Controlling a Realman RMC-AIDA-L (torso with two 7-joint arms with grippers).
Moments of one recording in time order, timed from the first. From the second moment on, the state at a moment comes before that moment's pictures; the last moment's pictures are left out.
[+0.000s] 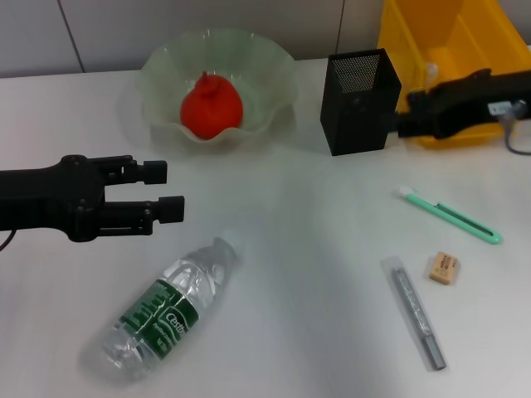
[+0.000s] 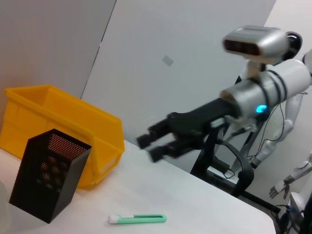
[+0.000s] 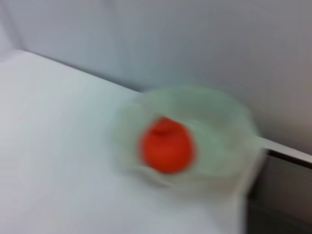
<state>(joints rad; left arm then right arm) -0.49 -2.06 0.77 1.00 1.90 1.87 -1.81 0.32 2.08 -1.12 -1.63 -2.22 -1.42 2.37</state>
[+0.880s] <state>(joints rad) -0.53 -2.06 0.91 0.88 1.90 1.72 -1.80 0.26 2.01 -0.56 -1.24 -1.95 -2.09 1.58</state>
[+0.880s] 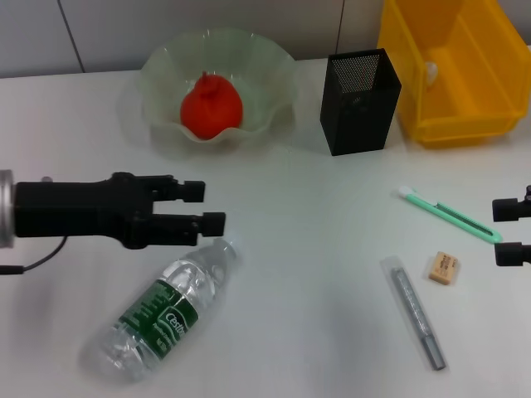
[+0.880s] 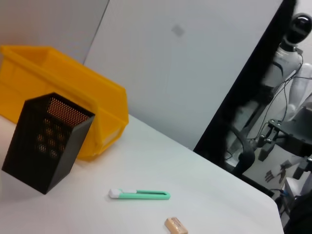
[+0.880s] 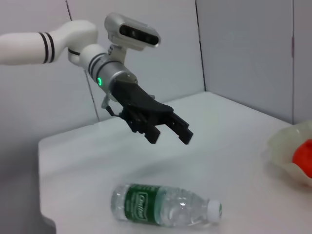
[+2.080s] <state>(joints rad) -0.77 -2.07 1.21 0.97 2.34 1.48 -2.35 0.33 1.99 -0.53 -1.08 -2.07 -1.97 1.55</state>
